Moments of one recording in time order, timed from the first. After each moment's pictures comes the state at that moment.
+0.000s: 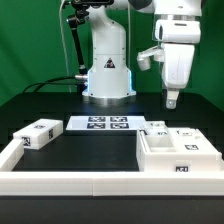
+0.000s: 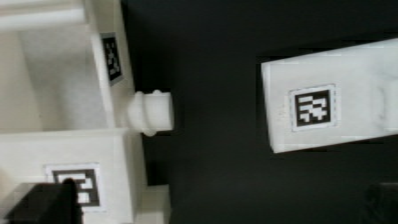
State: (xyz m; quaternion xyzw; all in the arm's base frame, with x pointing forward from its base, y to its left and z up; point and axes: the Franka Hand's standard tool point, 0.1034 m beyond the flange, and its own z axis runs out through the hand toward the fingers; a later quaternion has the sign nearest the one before) arm 0.469 0.097 0.095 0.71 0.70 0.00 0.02
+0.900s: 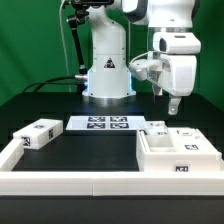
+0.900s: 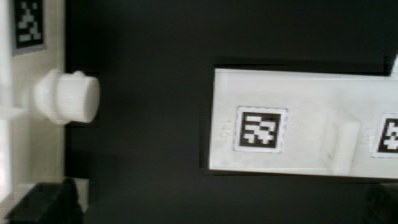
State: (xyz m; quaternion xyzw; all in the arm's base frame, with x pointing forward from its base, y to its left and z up) arm 0.431 0.102 0.071 0.66 0.75 0.01 0.01
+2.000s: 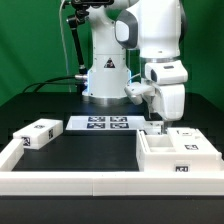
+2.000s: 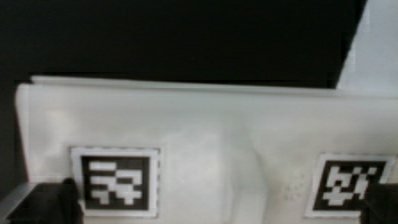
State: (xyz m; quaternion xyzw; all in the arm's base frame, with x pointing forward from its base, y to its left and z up) arm 0.381 0.099 0.011 0.66 0.75 0.01 -0.04
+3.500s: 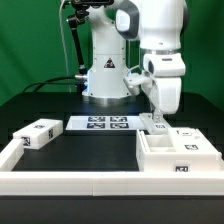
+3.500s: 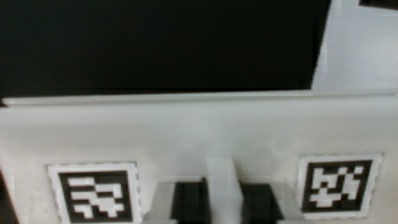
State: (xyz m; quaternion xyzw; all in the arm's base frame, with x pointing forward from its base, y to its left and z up) arm 0.393 0.087 0.043 0.68 0.73 -0.03 -0.02
